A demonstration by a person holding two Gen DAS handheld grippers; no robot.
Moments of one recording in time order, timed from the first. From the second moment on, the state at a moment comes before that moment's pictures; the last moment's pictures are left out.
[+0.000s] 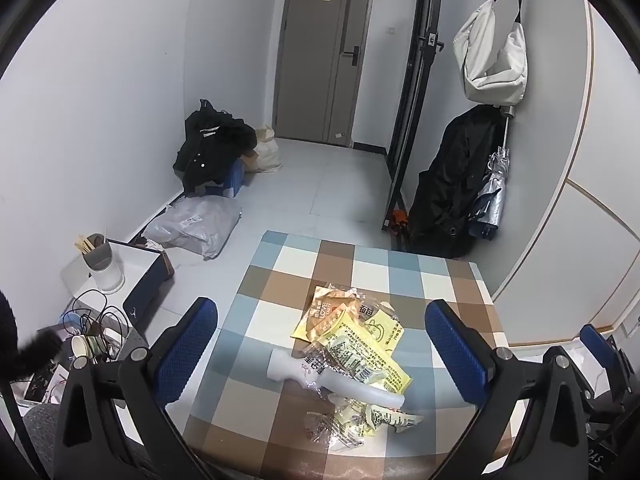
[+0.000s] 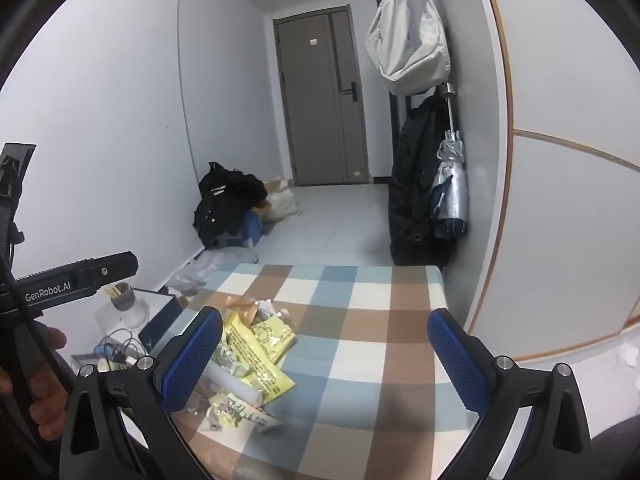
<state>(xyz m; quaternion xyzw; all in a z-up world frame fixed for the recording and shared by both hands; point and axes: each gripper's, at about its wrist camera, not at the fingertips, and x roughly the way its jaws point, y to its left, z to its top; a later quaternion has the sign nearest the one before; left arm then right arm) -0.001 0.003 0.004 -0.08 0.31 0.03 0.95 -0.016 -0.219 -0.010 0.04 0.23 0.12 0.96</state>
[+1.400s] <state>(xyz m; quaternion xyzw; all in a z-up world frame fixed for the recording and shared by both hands) -0.005 0.008 -0.006 -0.09 0.32 0.03 0.94 -0.021 -0.224 -0.009 0.06 0.23 0.11 0.96</state>
